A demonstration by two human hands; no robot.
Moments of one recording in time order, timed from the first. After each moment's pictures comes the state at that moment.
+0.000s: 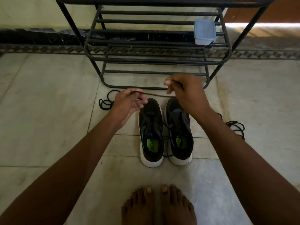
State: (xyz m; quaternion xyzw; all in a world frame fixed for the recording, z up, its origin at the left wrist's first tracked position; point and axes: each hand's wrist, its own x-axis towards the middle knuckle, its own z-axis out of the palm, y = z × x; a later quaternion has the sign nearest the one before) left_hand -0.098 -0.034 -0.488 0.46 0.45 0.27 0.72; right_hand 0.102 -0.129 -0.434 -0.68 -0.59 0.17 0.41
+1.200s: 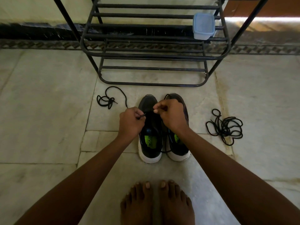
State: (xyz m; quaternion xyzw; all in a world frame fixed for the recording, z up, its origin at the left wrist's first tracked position) left_hand -0.099 -0.091 -0.541 0.70 0.58 0.18 0.37; right_hand 0.060 -0.148 -0.524 -0.75 -0.47 0.28 0.37
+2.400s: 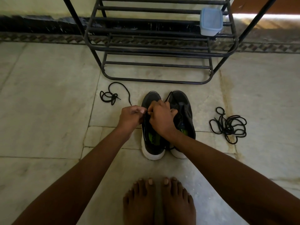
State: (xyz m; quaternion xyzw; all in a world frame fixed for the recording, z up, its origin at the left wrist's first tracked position) left_hand -0.112 -0.082 -0.551 0.49 0.59 0.22 0.61; right_hand 0.011 -0.136 -0.544 -0.80 -0.54 0.21 0.16
